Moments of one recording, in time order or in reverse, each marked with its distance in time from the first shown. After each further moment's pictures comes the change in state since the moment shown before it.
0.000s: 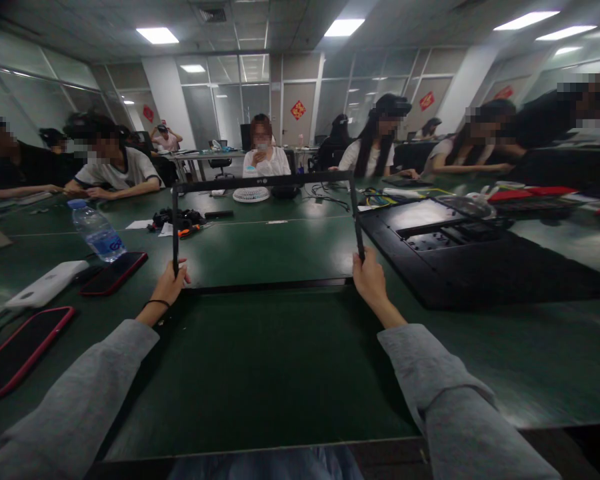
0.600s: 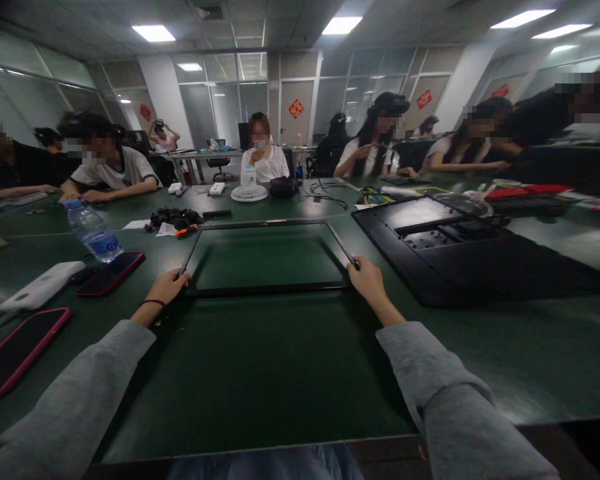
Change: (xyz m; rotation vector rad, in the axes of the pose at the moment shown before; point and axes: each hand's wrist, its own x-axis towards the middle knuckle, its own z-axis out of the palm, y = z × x) left_hand 0.008 -0.010 -0.002 0.301 -0.108 -0.065; right_hand 0.006 0.023 0.011 -0.092 -0.118 0.096
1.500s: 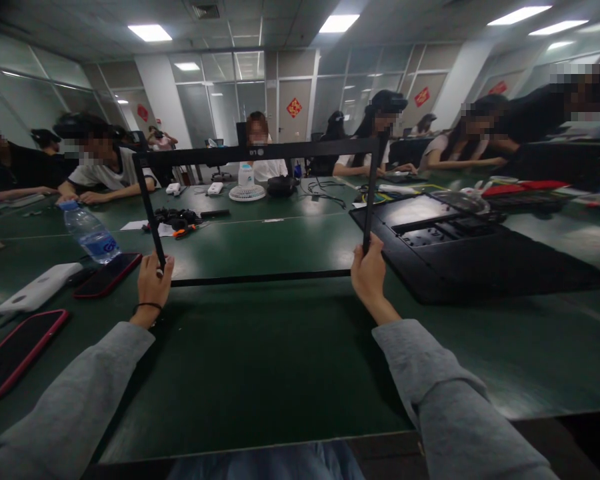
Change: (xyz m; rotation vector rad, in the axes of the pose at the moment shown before) left_hand -0.022 0.027 -0.014 -0.071 0.521 0.182; right_hand -0.020 -0.047 -0.028 0.100 0.333 -0.175
